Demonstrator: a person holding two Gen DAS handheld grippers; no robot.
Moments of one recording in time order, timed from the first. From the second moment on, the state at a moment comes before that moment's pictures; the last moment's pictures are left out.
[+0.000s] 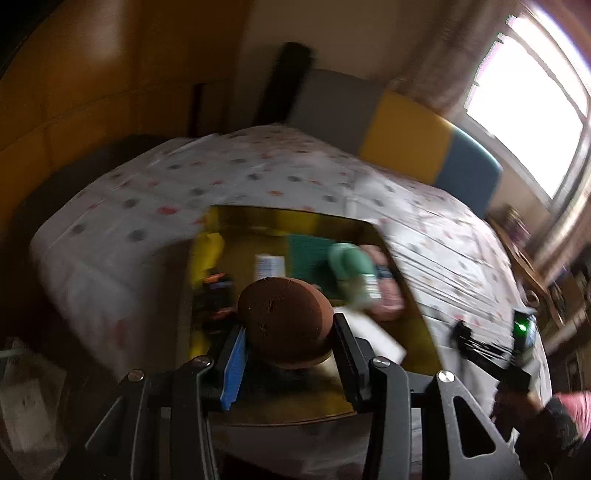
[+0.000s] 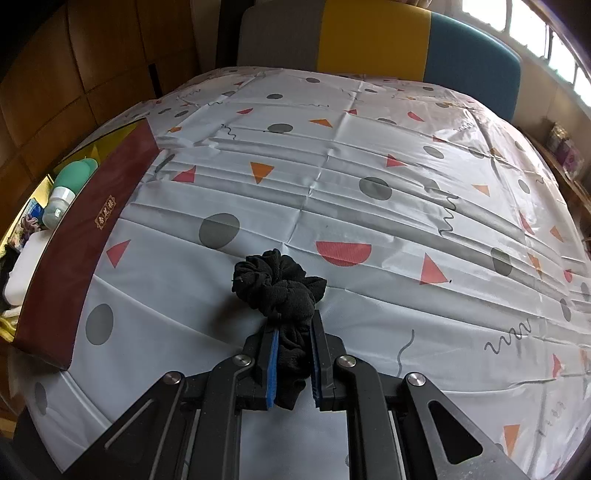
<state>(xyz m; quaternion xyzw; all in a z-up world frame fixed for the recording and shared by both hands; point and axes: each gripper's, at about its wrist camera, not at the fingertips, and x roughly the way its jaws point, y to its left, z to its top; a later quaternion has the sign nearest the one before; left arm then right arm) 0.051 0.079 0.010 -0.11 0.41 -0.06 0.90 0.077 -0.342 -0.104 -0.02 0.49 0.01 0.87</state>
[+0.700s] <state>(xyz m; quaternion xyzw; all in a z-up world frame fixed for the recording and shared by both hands) 0.077 0.046 -0.057 -0.11 0.49 -0.09 0.86 0.078 -0.342 -0.104 -0.02 0.49 0.01 0.87</state>
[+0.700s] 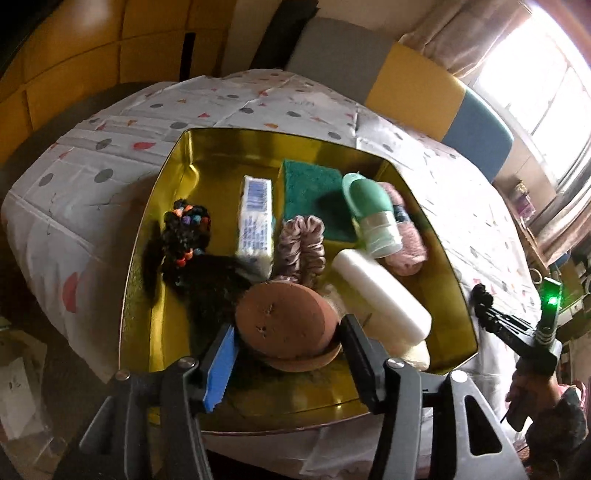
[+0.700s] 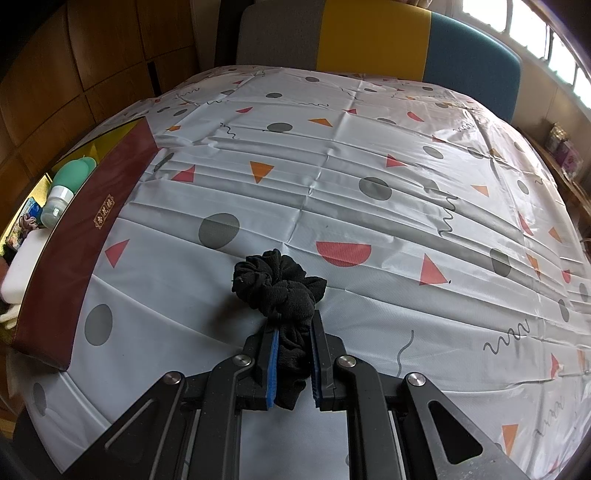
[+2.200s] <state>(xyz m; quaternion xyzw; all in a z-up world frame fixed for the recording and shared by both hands) 0.031 0.091 0.004 -0.06 0.38 0.05 0.92 0.115 -0.109 -0.029 0.00 0.46 0.18 0.87</state>
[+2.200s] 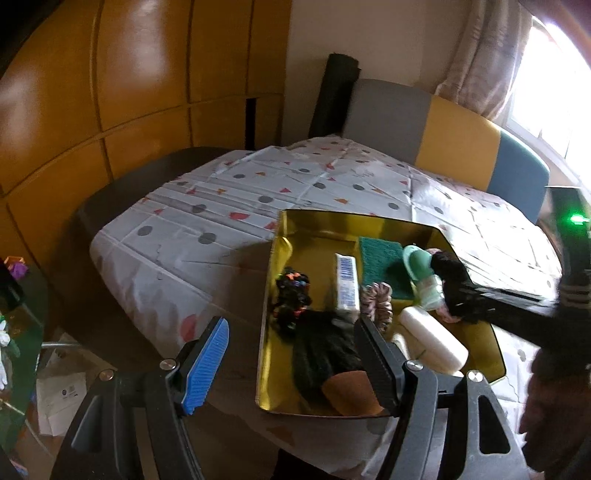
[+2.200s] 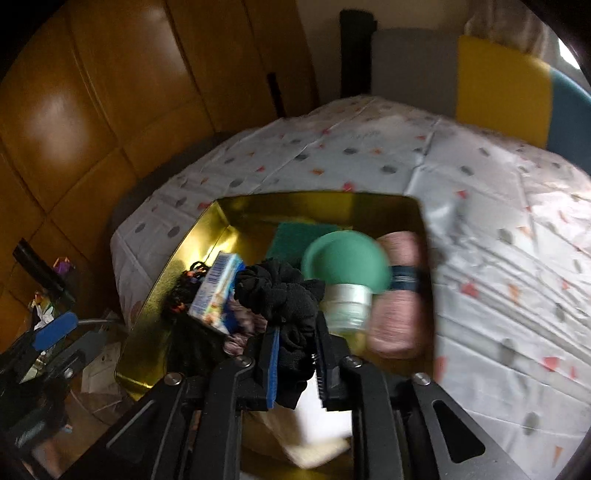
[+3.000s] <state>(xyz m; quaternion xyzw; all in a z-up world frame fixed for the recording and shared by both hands) 0.015 0.076 0.014 -0.05 0.35 0.07 0.93 0.046 -0.137 0.004 -0.02 0.36 0.06 0.93</state>
